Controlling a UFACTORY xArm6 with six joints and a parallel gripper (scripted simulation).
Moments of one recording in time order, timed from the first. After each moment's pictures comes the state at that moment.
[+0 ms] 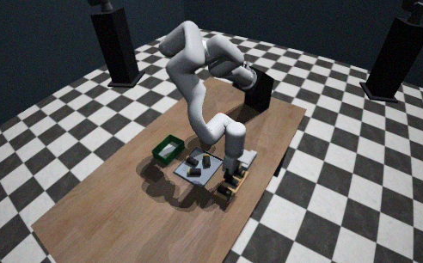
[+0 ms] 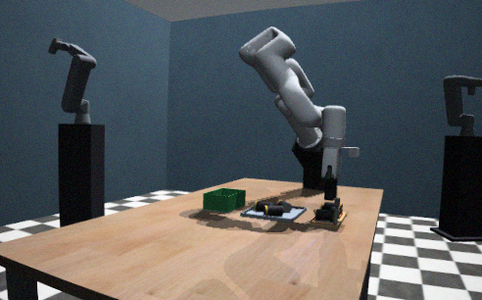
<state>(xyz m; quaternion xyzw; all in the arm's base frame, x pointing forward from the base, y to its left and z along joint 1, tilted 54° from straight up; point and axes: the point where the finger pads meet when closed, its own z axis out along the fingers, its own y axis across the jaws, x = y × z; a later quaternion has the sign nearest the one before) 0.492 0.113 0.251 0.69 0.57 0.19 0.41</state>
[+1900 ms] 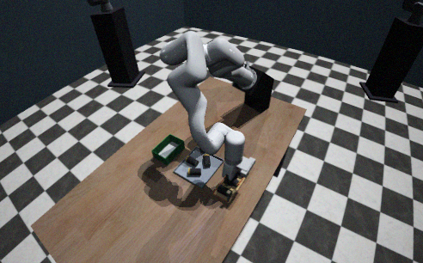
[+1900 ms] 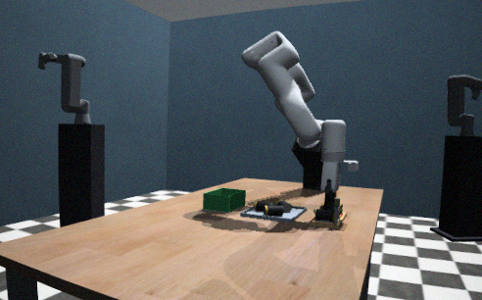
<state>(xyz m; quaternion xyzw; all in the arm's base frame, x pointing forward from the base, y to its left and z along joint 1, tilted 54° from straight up) 0.525 0.098 0.224 0.69 0.57 0.19 0.41</state>
